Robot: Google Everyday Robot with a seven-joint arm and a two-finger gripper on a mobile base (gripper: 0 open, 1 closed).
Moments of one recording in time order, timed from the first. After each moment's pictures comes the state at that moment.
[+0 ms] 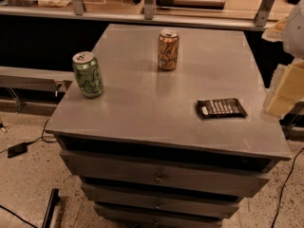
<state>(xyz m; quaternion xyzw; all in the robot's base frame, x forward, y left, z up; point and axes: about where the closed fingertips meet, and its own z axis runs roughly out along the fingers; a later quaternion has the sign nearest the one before) 0.438 -0.213 0.989 -0.60 0.78 -0.05 0.18</state>
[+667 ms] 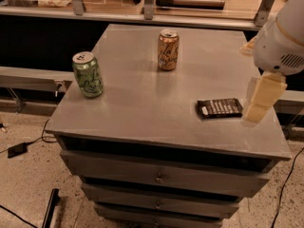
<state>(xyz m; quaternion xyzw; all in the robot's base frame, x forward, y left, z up) 0.464 -0.197 0.940 -0.63 0.76 -0.01 0.15</state>
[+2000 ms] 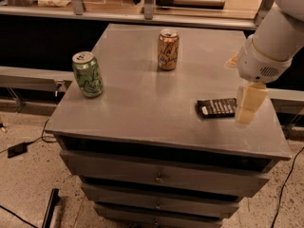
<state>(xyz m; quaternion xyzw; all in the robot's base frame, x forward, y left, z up) 0.505 -0.203 0.881 -0.67 0.73 0.00 0.12</state>
